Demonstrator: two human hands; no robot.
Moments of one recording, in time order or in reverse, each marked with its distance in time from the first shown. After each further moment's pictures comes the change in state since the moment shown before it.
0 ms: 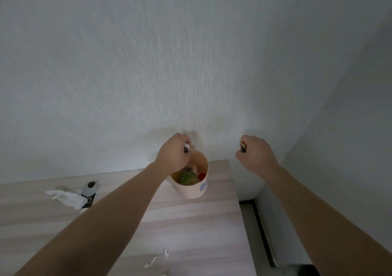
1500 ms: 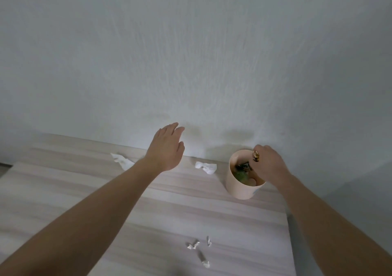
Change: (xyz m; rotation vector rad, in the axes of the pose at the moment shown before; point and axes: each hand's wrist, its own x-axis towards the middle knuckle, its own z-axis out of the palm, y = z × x) left_hand -0.112 -0.162 -0.112 0.215 0.154 -0.099; right_hand 0.007 -0.135 0.077 -0.173 -0.194 -0.100
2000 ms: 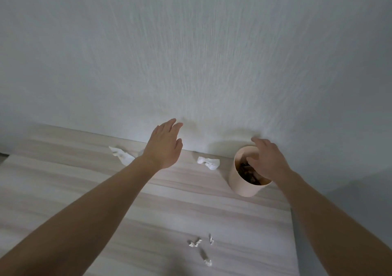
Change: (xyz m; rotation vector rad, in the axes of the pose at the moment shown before) left_hand 0.008 -0.029 0.021 -0.026 -0.018 -0.017; right_hand 0.021 -0.004 0.022 0.014 -0.075 -0.071
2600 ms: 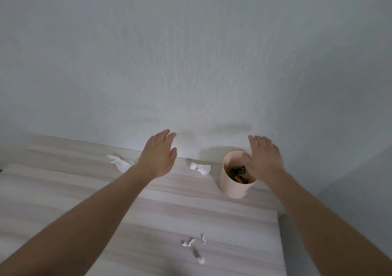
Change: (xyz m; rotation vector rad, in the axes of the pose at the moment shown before) left_hand -0.037 0.026 -0.027 0.014 0.019 -0.005; right_hand -0.055 -0.018 -0.050 -0.287 0.152 -0.013
